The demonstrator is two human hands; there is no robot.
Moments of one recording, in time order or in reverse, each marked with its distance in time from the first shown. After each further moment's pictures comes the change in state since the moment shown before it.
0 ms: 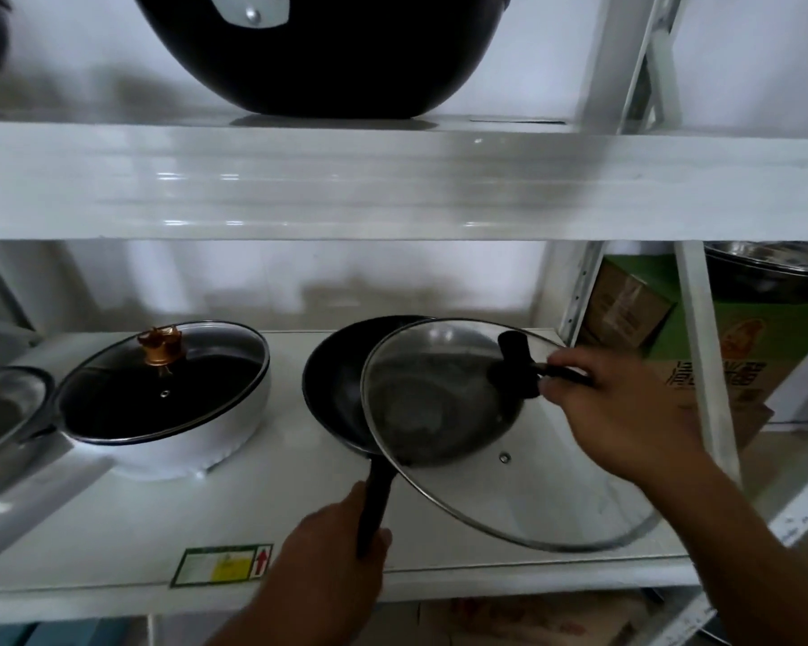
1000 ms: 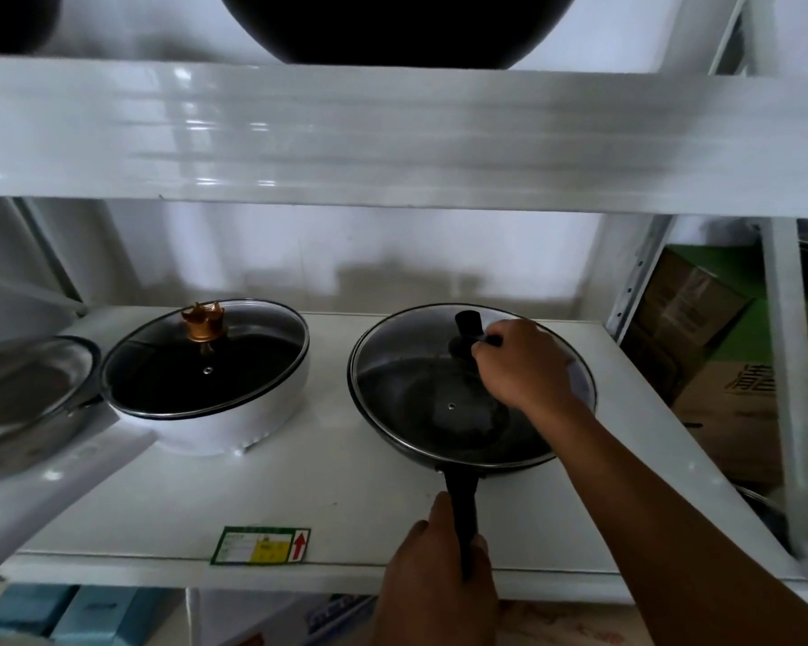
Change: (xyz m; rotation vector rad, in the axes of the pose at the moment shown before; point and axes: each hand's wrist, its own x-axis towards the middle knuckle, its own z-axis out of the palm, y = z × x) left_hand 0.003 0.018 0.045 -0.308 0.083 -0.050; right_hand 0.084 -0.021 0.128 -0.144 0.006 -0.116
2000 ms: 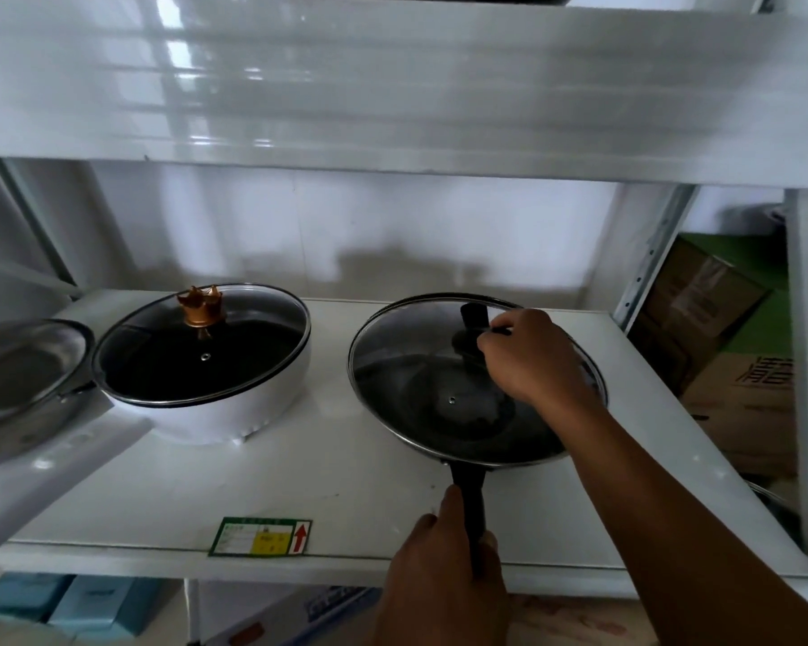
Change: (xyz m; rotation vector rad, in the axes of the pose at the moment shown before) left_hand 0.004 -0.003 0.000 0.009 -0.043 0.033; right_hand -0.003 -0.009 -0.002 0.125 -0.032 0.072
